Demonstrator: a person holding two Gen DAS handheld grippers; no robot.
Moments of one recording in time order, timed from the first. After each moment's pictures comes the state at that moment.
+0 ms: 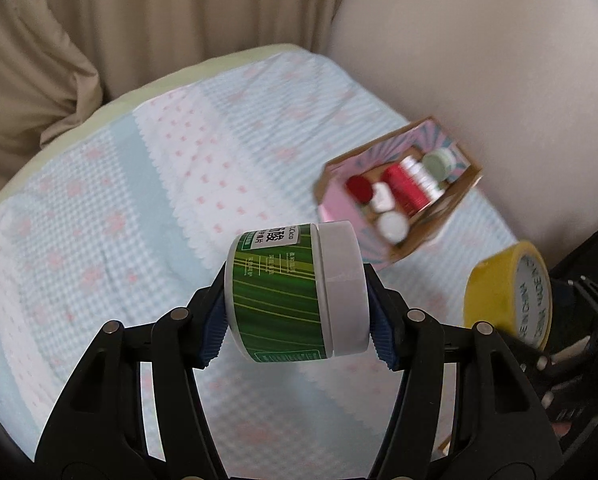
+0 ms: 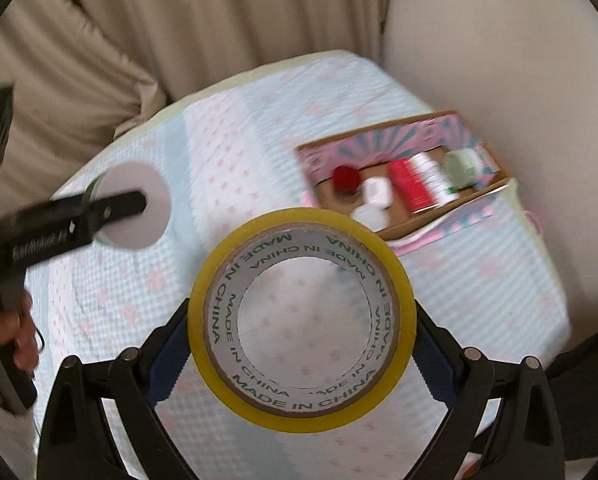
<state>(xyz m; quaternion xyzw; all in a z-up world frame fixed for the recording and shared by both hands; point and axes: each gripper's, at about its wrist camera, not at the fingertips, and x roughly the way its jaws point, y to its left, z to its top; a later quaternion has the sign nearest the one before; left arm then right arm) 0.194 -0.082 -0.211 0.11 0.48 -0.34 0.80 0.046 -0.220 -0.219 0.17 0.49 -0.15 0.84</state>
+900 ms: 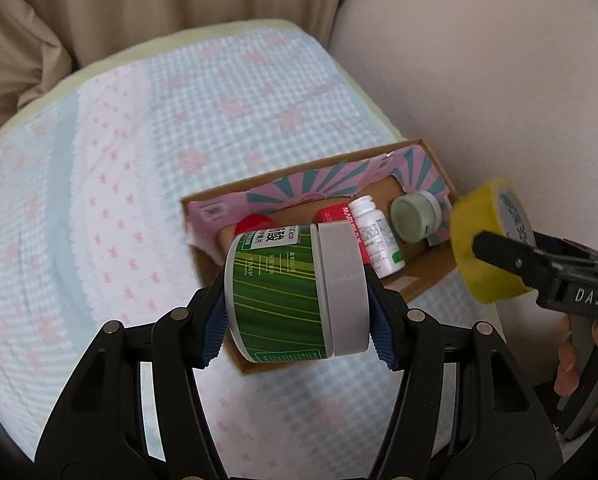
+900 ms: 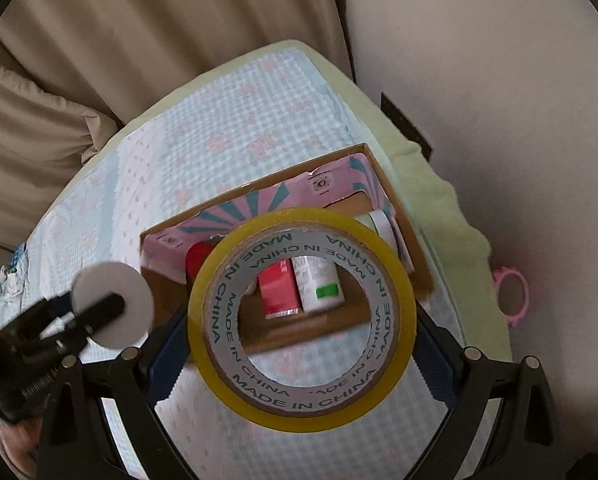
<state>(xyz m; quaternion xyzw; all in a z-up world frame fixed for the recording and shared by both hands) 0.201 -0.320 -0.279 0.06 0.54 -0.26 0.80 0.126 -0.504 -0.265 0.20 0.53 -0.08 0.82</state>
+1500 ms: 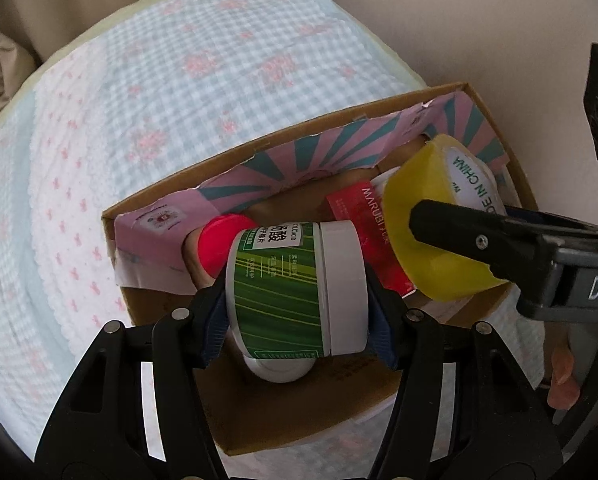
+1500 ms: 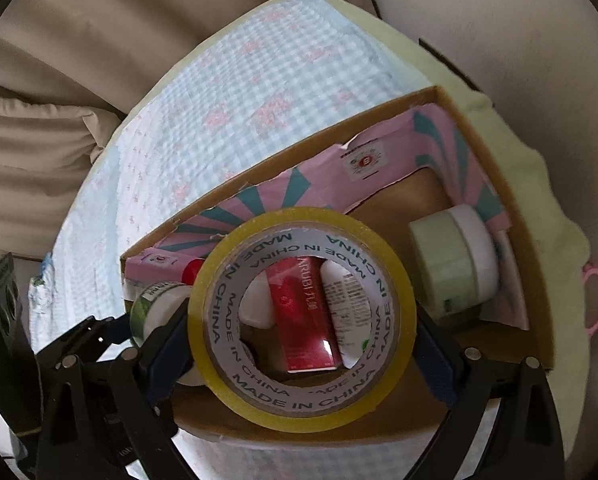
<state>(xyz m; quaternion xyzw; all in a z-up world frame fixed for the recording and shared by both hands) 0.240 -0.373 -0.358 0.13 0.58 -0.25 0.76 0.189 -0.517 -0.354 0.29 0.56 -0.02 0.78</state>
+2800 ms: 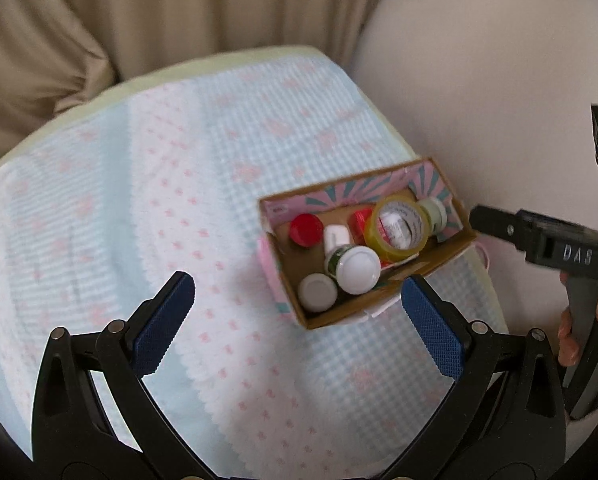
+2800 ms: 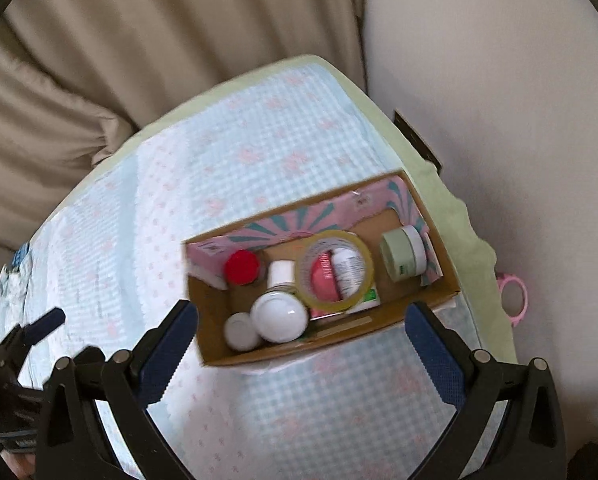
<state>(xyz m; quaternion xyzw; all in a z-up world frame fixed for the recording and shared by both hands) 0.173 -0.221 -0.191 0.05 0.51 -0.23 0.83 0.128 -0.441 -0.202 0.17 0.52 -0.09 0.83</state>
